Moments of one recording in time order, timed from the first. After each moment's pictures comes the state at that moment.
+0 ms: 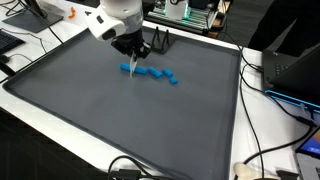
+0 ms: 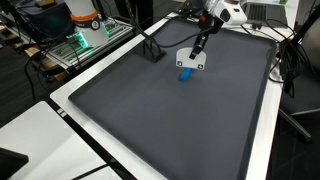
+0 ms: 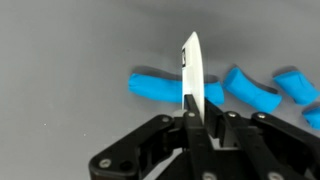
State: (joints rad) arm 0.11 0.54 0.04 -1.71 -0.18 1.99 -0.06
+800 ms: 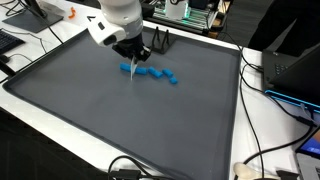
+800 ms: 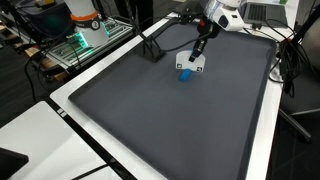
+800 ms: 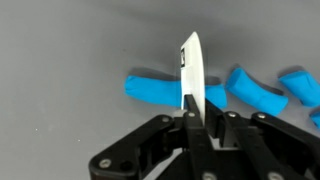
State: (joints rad) arm 0.11 0.56 0.04 -1.70 -0.17 2.01 -0.06
